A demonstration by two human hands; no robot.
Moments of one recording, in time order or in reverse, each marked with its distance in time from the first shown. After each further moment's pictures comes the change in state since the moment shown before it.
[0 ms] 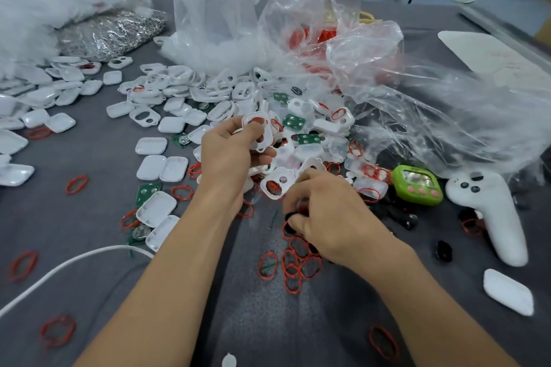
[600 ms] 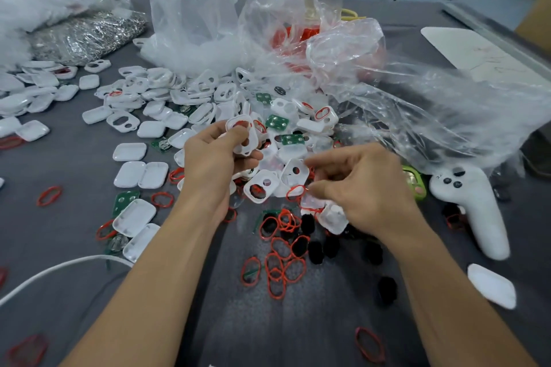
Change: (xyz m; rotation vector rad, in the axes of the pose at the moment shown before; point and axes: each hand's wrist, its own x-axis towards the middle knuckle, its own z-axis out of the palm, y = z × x) left_hand -0.002 -0.001 0.006 -0.046 -0.024 -0.037; right_hand -0.001 0.036 -0.035 0.494 0.295 0.189
